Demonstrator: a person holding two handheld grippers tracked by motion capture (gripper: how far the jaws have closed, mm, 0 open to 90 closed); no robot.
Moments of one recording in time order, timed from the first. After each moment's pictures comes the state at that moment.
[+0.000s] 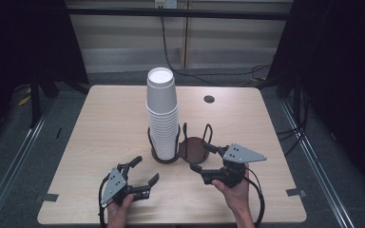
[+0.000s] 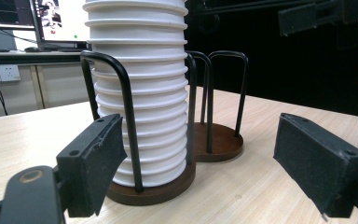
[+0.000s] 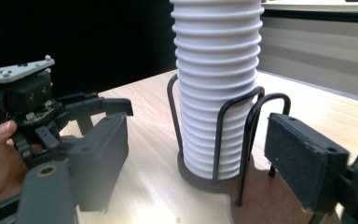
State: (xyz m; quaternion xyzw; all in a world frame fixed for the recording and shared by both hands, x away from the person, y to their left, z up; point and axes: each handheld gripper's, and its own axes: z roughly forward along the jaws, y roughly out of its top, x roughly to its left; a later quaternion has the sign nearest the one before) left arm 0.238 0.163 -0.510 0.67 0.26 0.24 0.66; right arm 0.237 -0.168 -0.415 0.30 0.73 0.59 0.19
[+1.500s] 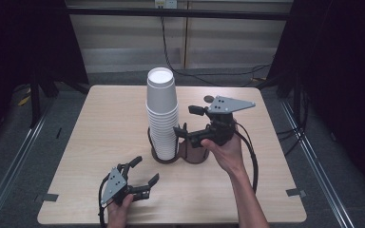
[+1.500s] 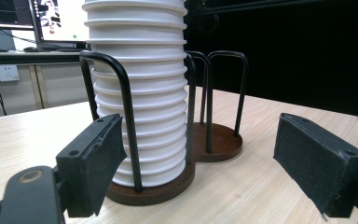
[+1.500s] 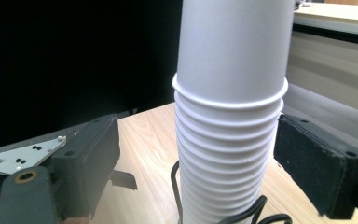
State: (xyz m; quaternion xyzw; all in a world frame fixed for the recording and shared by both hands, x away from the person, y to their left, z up) left arm 0.238 0.163 -0.510 0.67 0.25 0.24 0.66; right arm 0.299 -0.134 -0.313 0.25 0.76 0.58 0.15
